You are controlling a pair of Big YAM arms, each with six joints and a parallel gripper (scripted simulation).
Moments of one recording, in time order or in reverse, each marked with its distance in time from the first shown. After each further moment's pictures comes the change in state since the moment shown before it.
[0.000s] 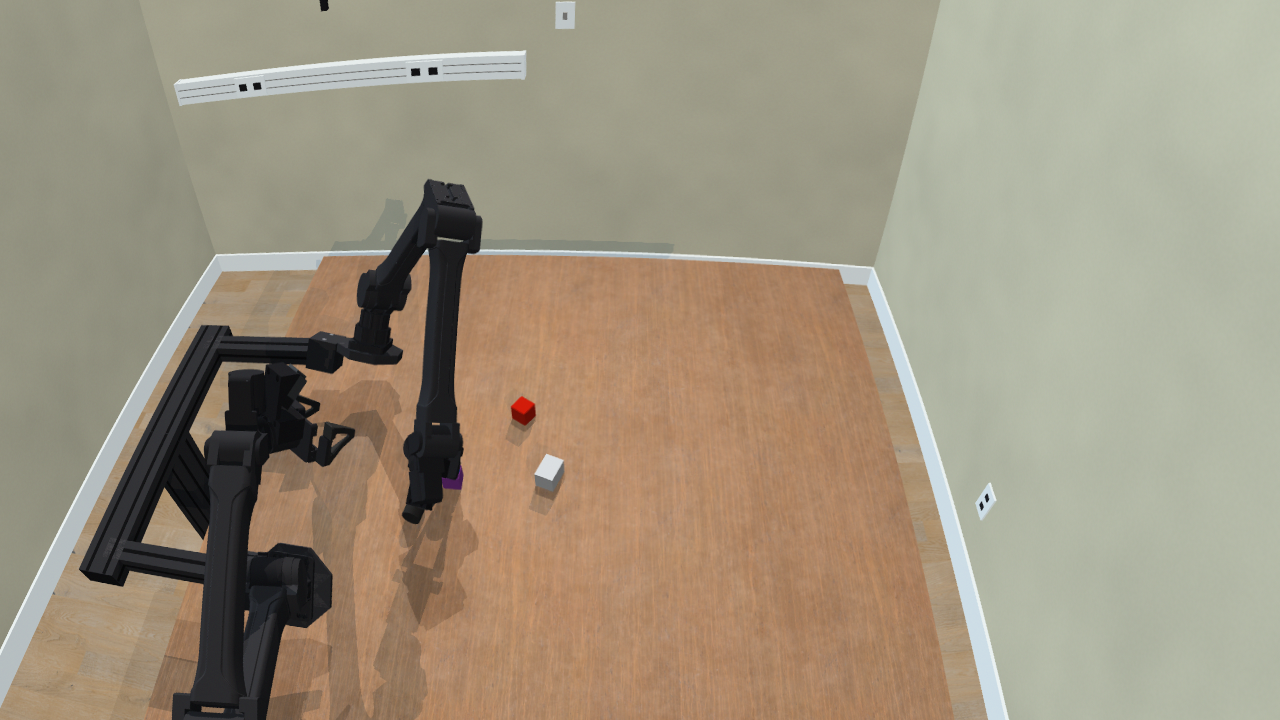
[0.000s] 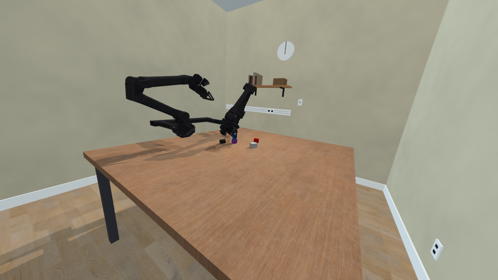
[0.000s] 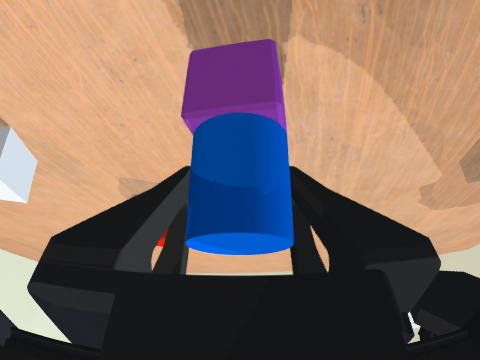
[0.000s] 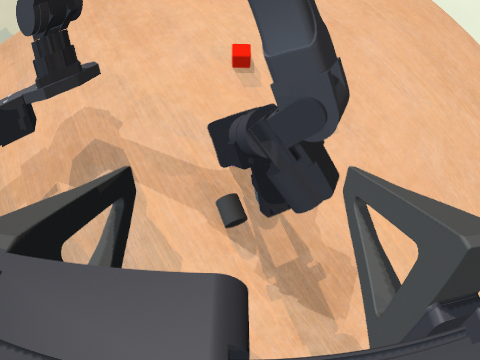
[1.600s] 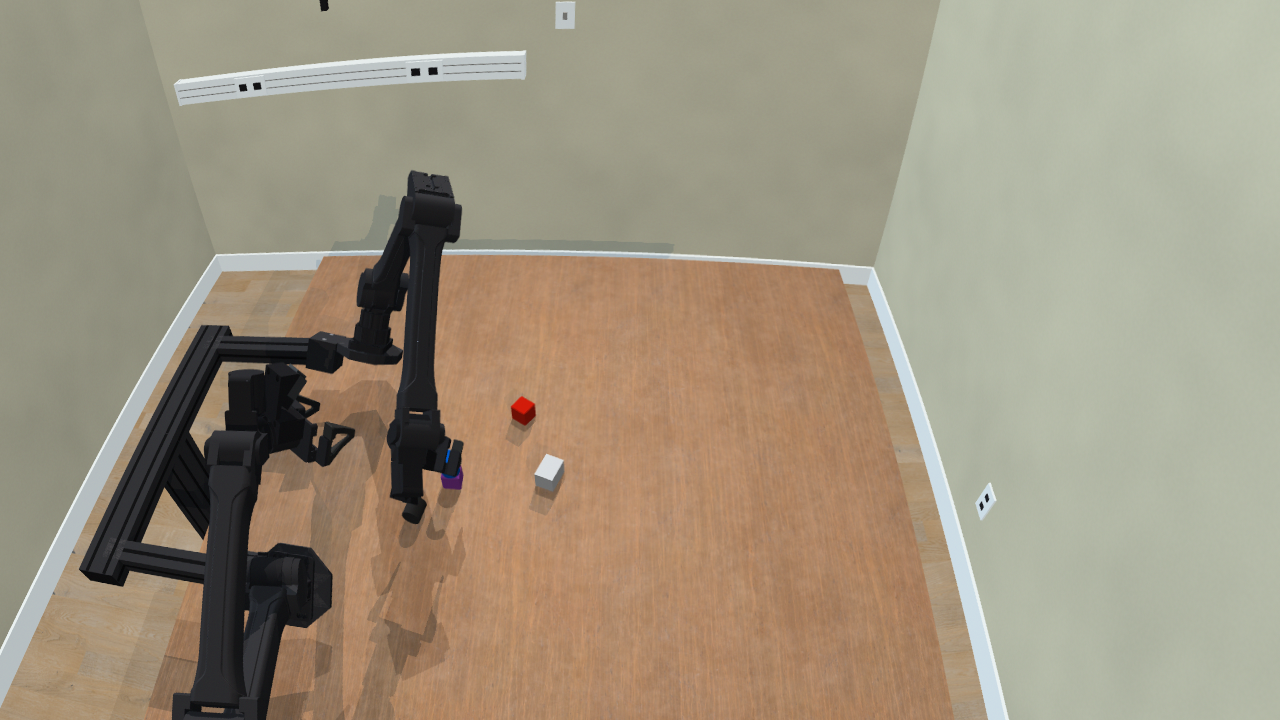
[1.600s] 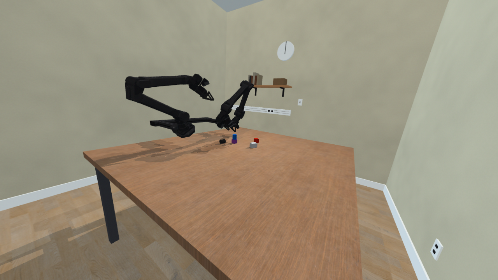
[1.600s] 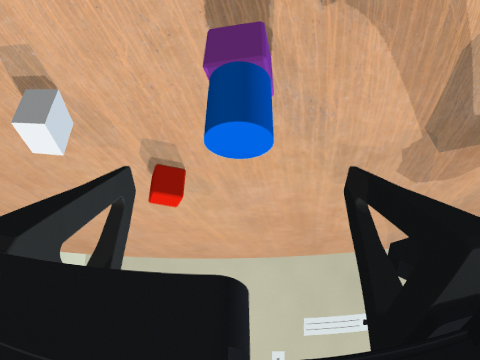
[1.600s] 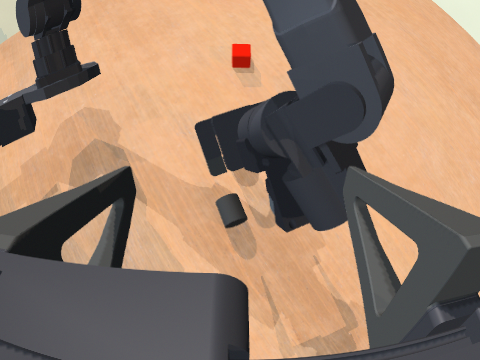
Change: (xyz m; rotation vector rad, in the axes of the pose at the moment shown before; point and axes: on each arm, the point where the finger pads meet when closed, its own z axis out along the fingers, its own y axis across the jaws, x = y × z) left arm 0.001 -0.001 -0.076 -0.013 -0.019 -0.005; right arm 0.000 0.000 0.000 0.000 0.000 0.000
